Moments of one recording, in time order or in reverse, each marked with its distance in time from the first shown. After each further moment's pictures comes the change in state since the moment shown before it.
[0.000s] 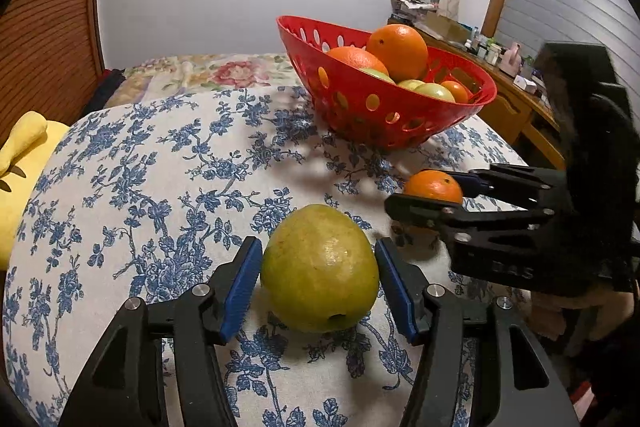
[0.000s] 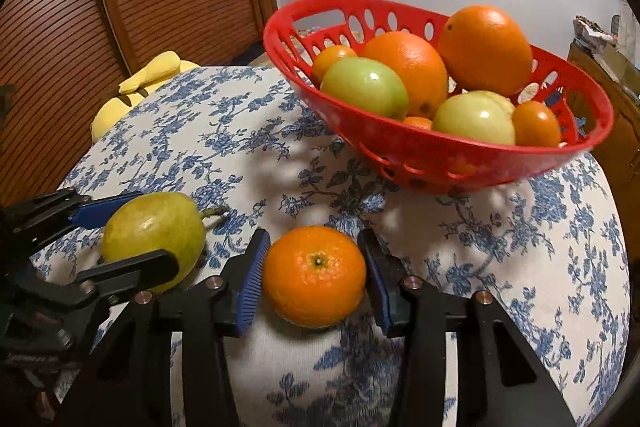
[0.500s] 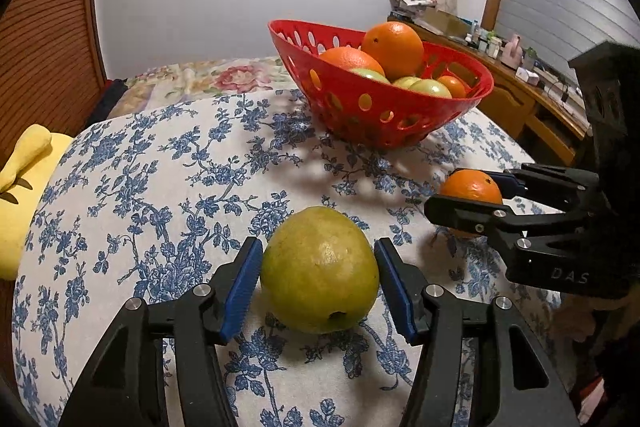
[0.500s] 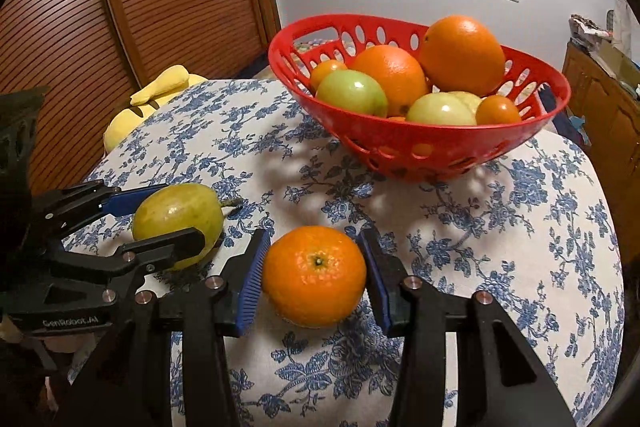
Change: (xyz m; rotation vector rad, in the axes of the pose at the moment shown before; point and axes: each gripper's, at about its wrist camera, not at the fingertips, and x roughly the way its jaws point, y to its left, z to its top) left arm -0.004 -0.009 0.000 0.035 -0.010 0.026; right arm -0.030 -0.005 -0.010 0.023 -0.046 0.019
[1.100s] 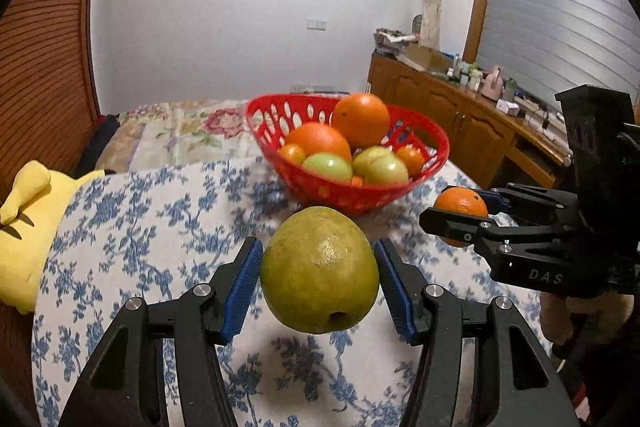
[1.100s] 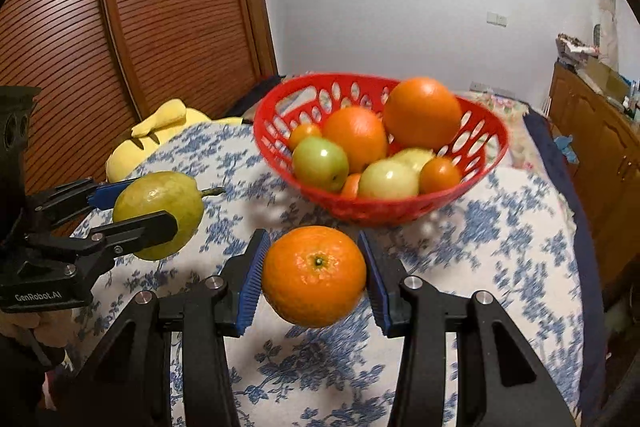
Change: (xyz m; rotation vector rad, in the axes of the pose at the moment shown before) left arm -0.056 -0.012 0.030 0.013 -0.133 -0.049; right arm -0.052 -0.019 0.028 -0.004 -0.115 -0.034
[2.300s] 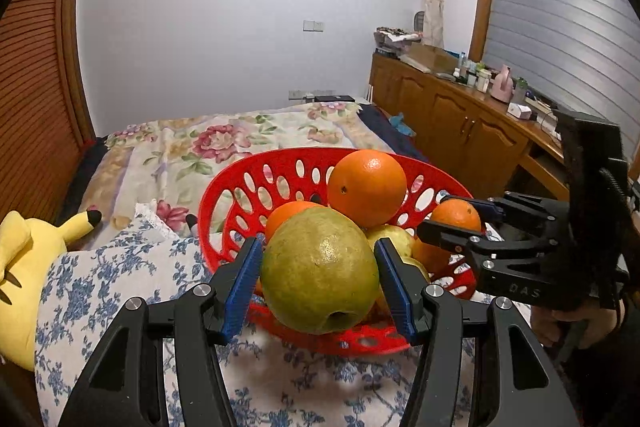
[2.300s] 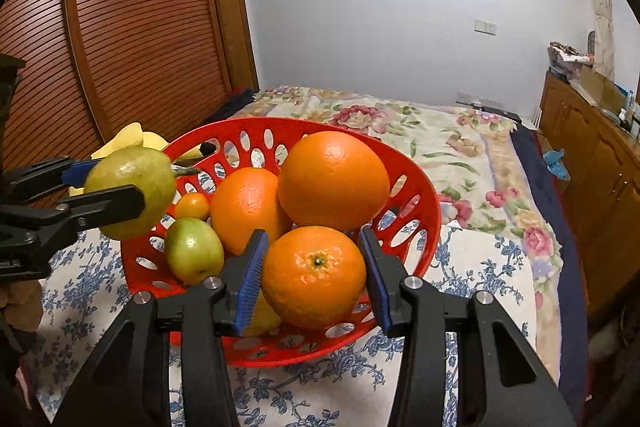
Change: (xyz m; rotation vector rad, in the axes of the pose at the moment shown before) left arm 0.084 -0.011 0.075 0.040 0.018 0.022; right arm 0.053 -0.090 0.056 0.005 -0.016 -0.021
